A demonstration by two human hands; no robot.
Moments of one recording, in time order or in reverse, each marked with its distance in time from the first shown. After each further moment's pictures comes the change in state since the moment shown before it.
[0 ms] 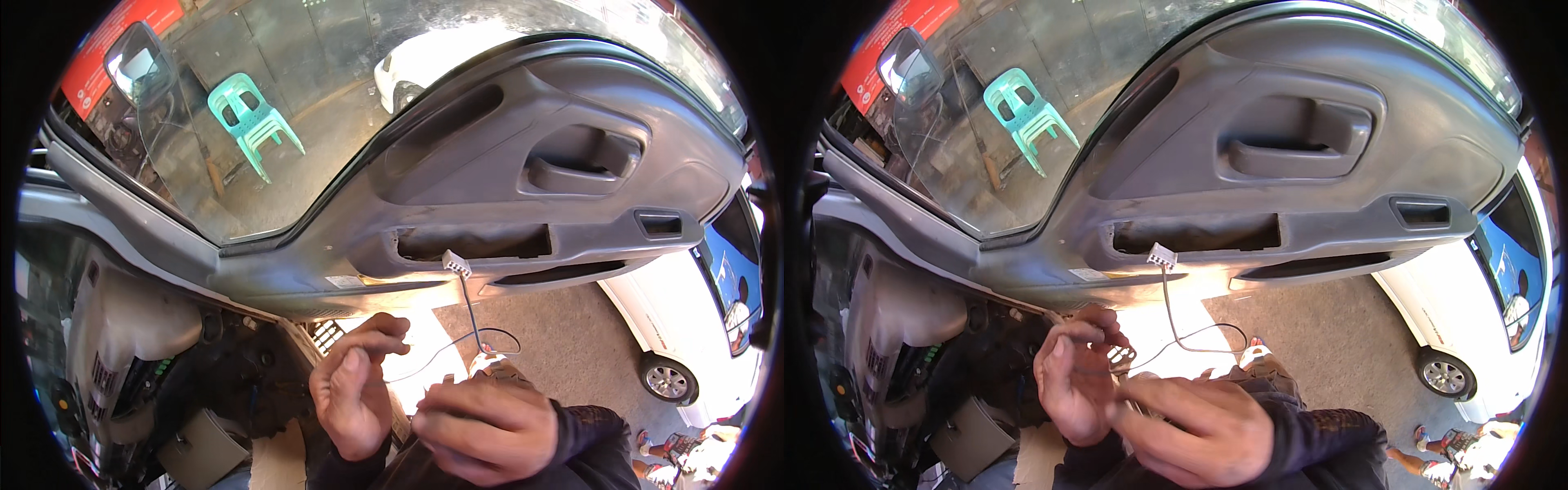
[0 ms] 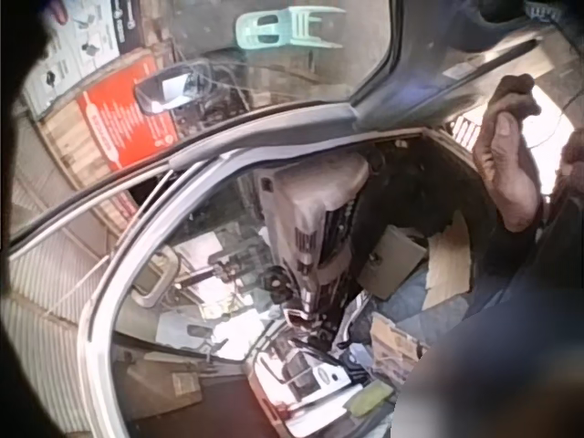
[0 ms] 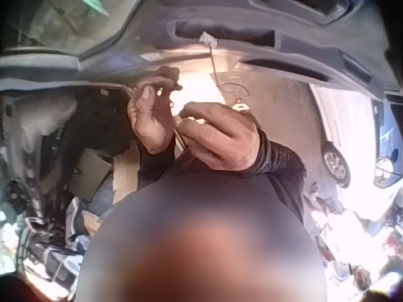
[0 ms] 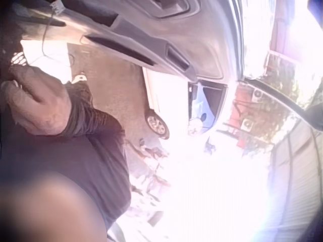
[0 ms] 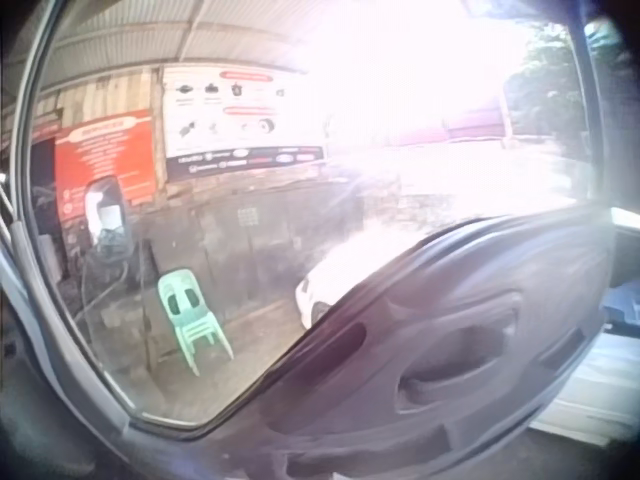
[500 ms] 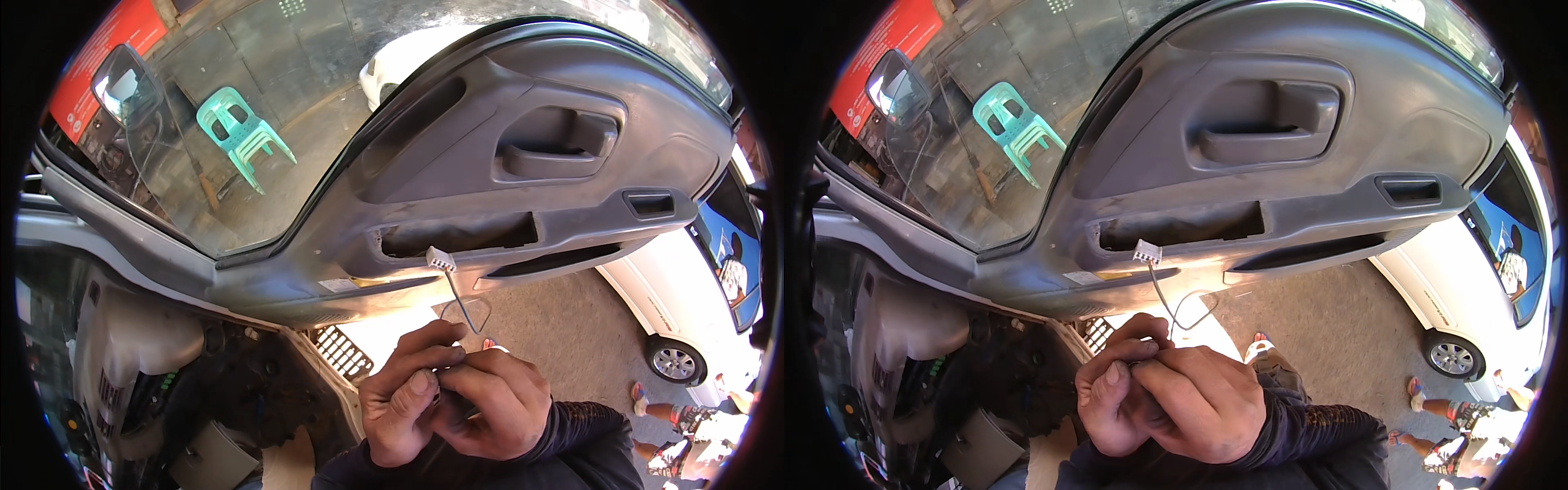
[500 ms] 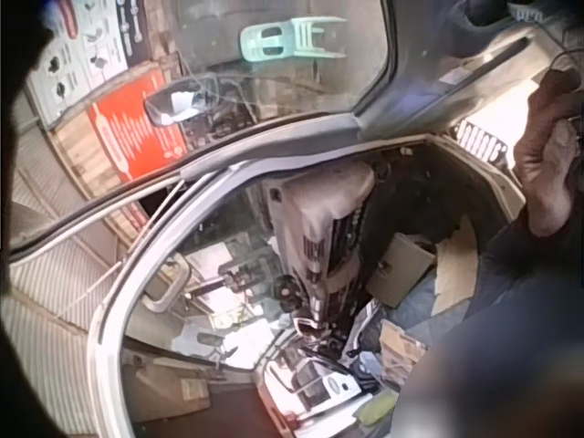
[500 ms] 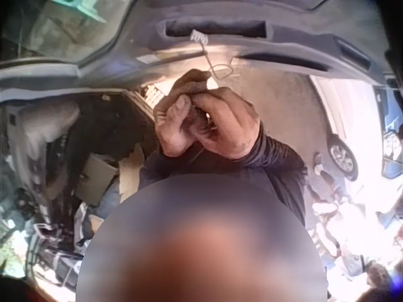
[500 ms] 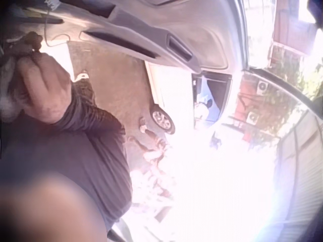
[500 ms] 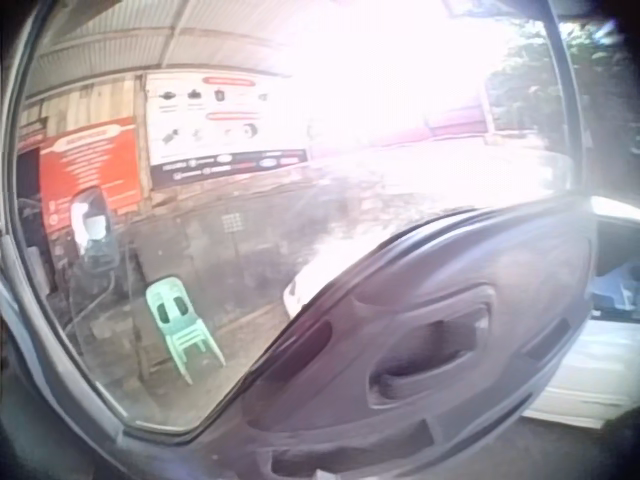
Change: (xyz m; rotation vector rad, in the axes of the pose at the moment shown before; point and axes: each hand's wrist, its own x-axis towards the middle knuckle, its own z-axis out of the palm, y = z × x) left_hand -0.017 -0.015 0.018 -0.101 -0.281 -0.123; right_hand -0.011 -0.002 0.029 -0.294 0.383 0.188
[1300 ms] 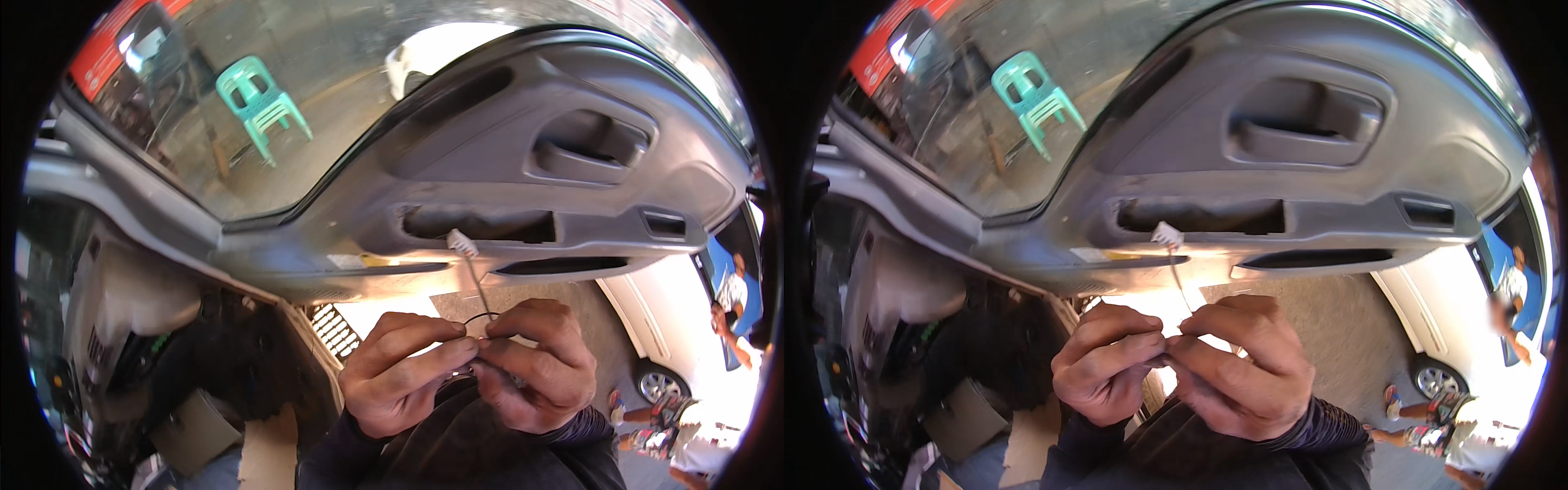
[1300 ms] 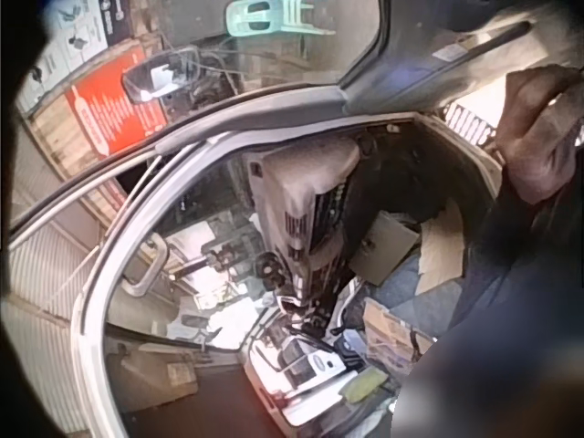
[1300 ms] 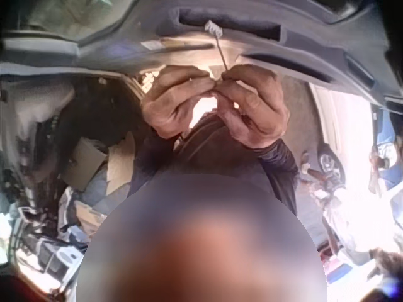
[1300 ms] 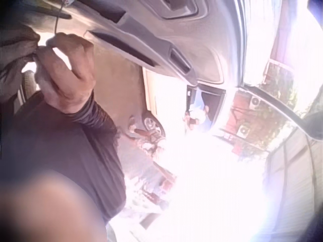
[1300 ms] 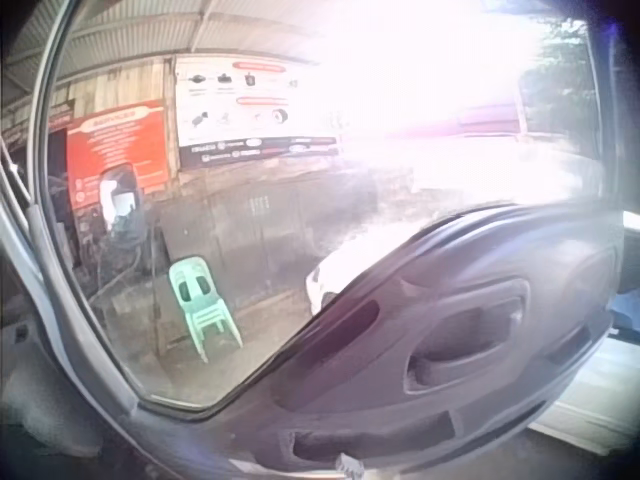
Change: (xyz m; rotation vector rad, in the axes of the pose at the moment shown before) left_hand 0.029 0.007 -0.010 0.869 -0.155 0.729; right_hand 0.014 0.033 -0.034 0.069 -0.113 -0.135
